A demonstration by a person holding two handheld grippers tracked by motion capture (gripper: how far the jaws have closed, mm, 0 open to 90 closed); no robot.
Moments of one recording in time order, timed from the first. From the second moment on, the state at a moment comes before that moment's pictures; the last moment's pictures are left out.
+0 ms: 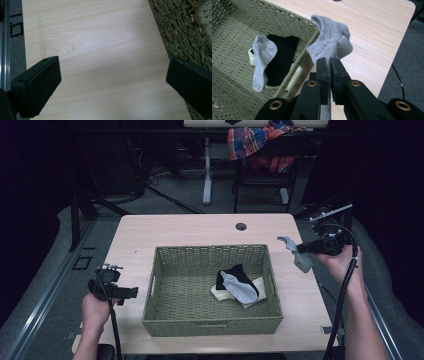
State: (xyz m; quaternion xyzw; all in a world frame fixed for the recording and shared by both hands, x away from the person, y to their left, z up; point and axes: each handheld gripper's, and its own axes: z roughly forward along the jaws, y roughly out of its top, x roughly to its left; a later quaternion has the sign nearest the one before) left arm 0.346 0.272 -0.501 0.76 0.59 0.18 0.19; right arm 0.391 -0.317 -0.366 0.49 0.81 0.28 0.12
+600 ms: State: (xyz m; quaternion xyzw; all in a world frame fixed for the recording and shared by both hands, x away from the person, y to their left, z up) left arm 0.346 0.272 -0.501 0.76 0.59 0.18 0.19; right arm 0.406 -0.333 -0.395 0.53 0.80 0.26 0.09
